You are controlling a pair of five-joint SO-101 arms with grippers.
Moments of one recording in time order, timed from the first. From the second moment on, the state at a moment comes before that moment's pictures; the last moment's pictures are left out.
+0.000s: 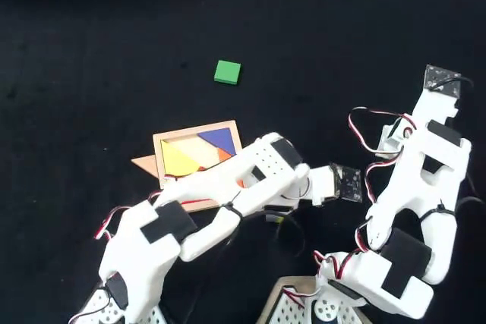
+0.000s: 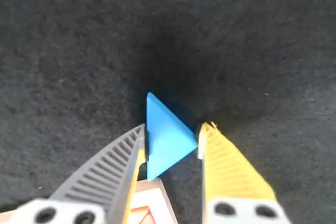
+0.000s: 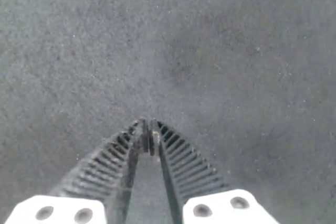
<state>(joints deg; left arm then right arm) 45.5 26.8 2.3 65.9 -44.6 32.0 -6.5 32.9 51.6 11.2</state>
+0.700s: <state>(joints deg) 44.7 30.8 -18.9 81.1 -44.6 32.0 -6.5 32.9 51.6 11.2</state>
